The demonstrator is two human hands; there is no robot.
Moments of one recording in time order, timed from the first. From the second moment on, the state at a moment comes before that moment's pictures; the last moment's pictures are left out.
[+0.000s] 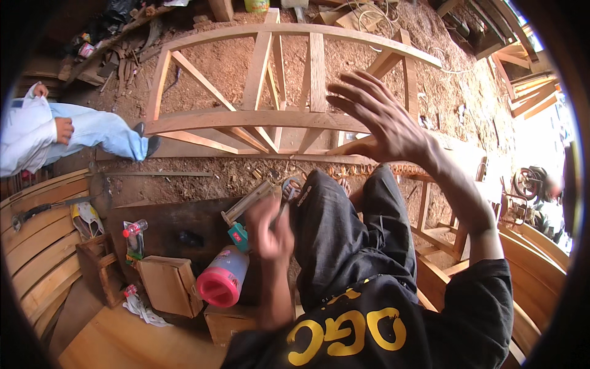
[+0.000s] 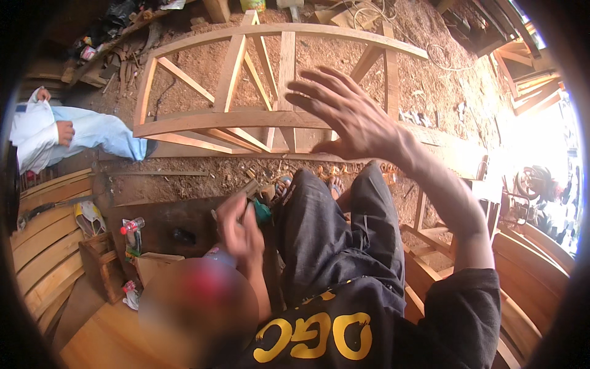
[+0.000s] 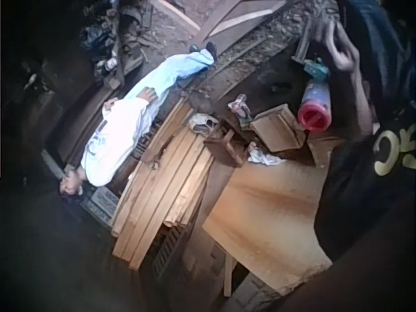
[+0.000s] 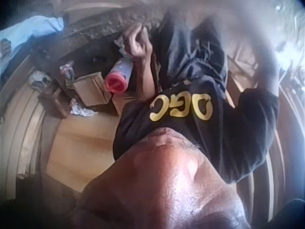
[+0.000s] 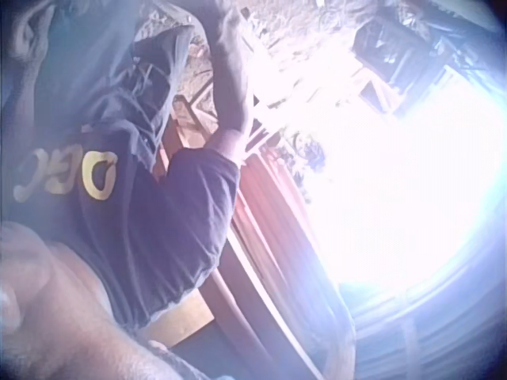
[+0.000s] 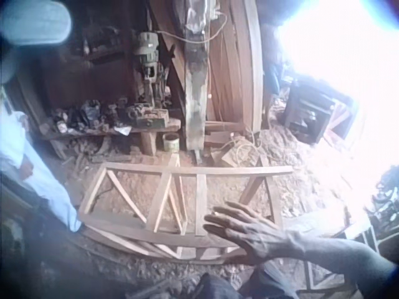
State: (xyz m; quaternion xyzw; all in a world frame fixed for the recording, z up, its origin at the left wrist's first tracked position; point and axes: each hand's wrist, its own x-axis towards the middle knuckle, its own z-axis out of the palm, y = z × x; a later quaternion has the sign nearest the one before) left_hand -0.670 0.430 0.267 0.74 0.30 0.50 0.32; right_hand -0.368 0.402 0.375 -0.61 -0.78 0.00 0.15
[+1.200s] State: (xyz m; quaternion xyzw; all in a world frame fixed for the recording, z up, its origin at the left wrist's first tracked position) left_hand -0.560 0.569 0.311 0.93 0.09 0.31 0.14; right_hand -0.385 0.451 0.346 -0.55 -0.80 0.06 0.23
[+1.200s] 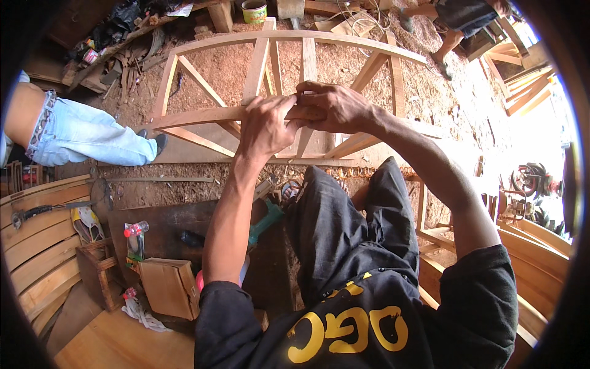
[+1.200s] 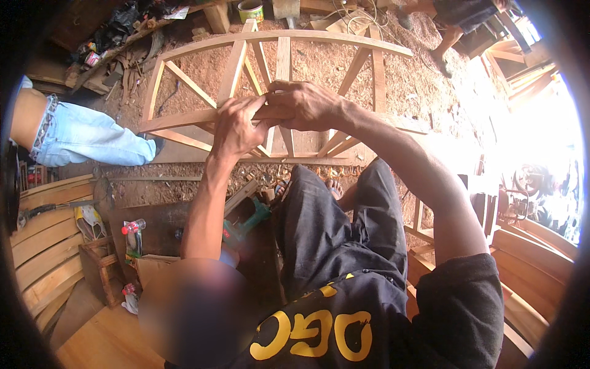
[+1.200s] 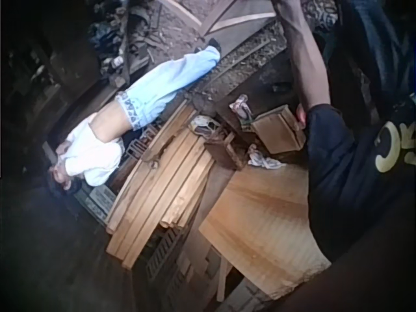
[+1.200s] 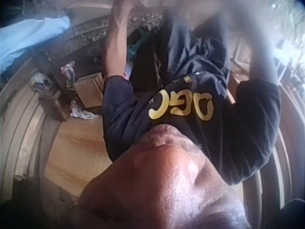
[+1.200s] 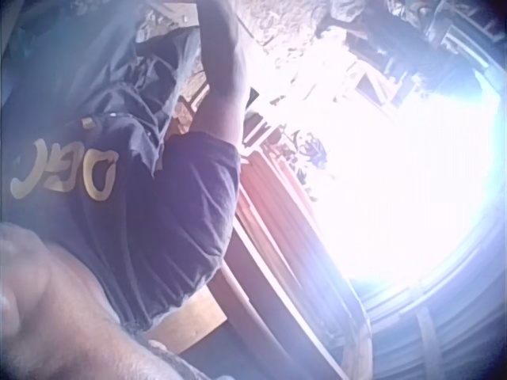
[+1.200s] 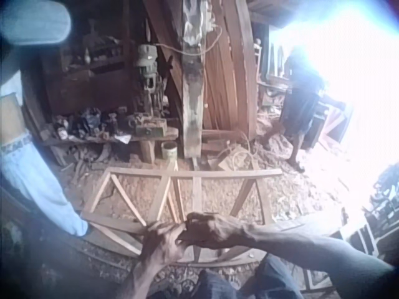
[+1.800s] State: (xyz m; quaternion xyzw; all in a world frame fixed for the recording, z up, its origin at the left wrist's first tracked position) left_hand -0.559 0.571 0.311 0.94 0.11 0.27 0.16; right_hand -0.388 0.449 0.356 -0.58 -0.77 0.08 0.25
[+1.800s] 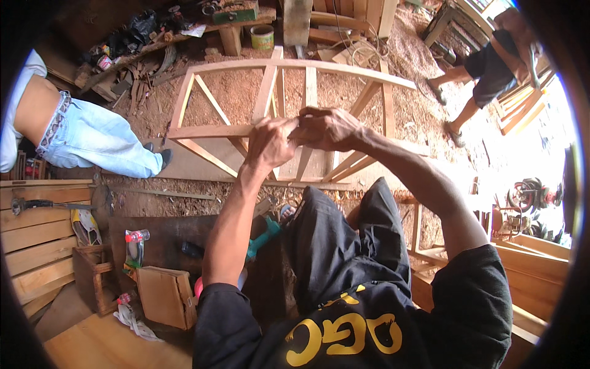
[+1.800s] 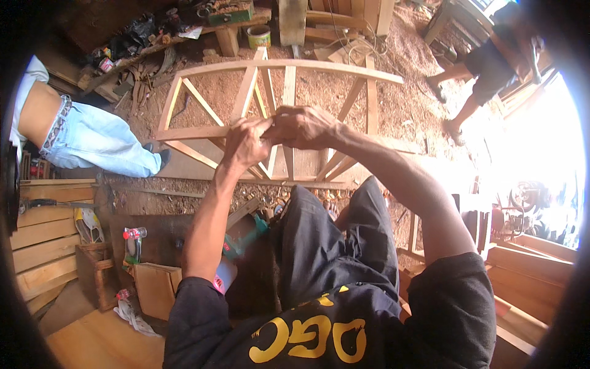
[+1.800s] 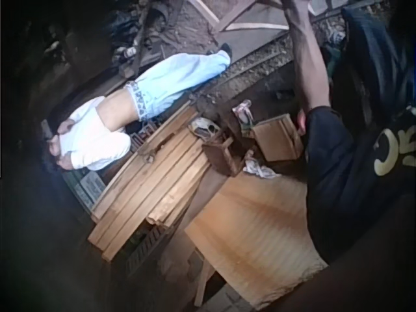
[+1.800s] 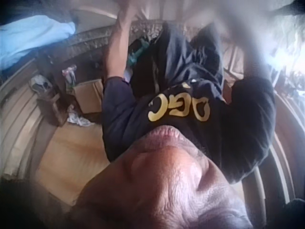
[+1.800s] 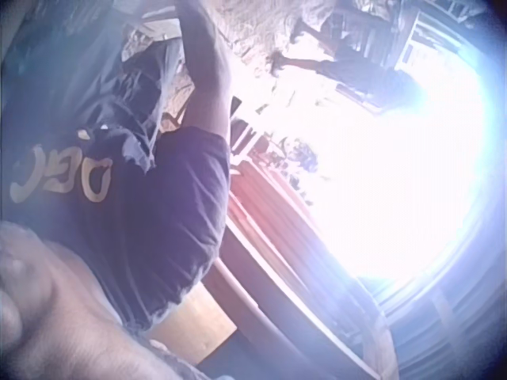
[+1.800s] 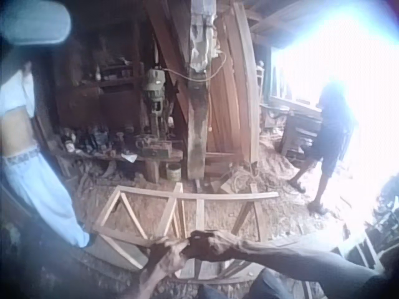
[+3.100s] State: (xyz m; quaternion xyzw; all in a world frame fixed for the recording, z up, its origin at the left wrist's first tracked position) left_hand -0.485 0.621 0.341 0.81 0.24 -0.17 0.51; right_hand -0.387 0.450 0.370 -0.79 -0.46 0.36 0.18
